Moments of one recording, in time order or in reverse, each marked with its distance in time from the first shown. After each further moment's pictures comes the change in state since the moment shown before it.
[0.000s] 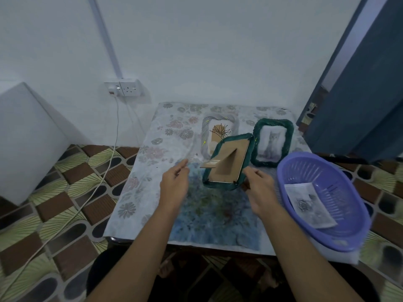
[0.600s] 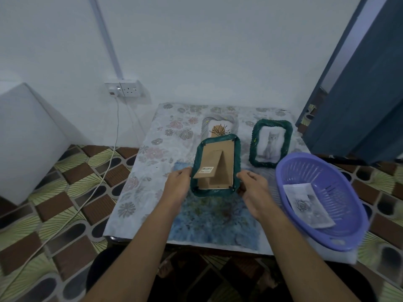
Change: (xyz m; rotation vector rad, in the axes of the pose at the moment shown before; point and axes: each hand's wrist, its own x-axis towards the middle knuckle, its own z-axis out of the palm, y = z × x) left_hand 0.005 0.001 0.008 0.019 -0.089 -0.158; right_hand -0.007 0.005 -0.002 -0.001 -0.183 -0.013
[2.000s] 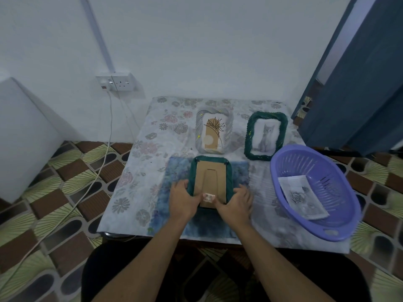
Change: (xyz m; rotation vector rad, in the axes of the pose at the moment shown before) left_hand 0.020 -0.097 0.024 0.459 0.076 0.193; right_hand 0.004 0.097 -0.020 -1.107 0.244 -0.059
